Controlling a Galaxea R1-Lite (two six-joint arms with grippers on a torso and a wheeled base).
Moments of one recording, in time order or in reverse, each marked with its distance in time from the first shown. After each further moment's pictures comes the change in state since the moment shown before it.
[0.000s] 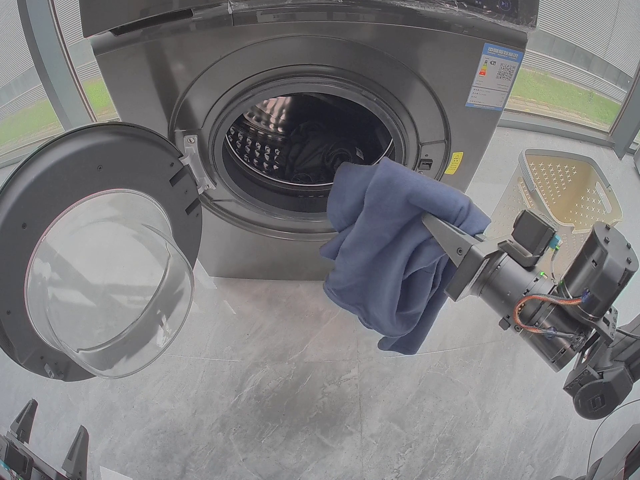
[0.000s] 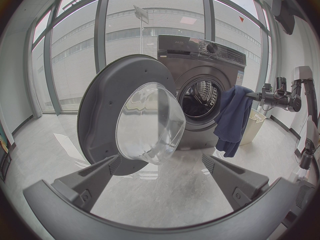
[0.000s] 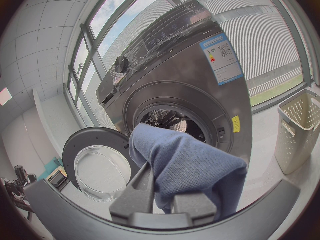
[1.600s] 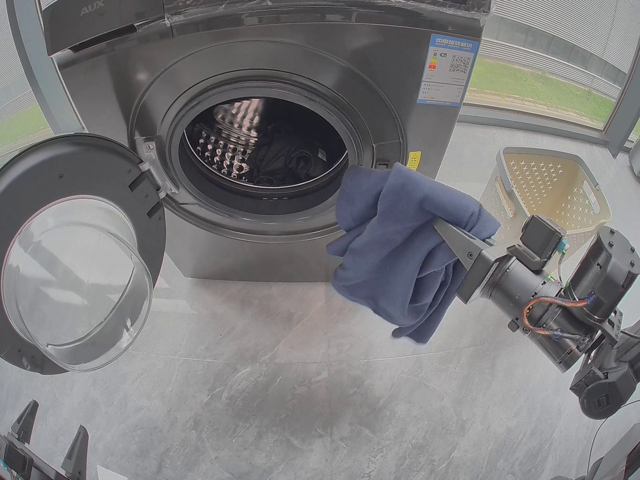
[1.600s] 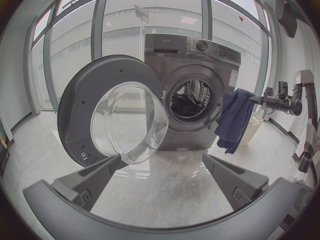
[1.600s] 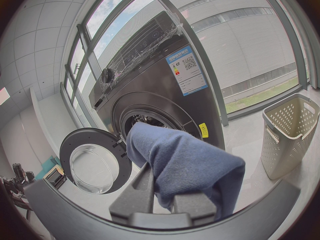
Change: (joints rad) left arm -0.003 0.000 0.000 0.004 0.001 -0.024; right arm -0.032 -0.017 0.041 -0.003 0.000 -0.003
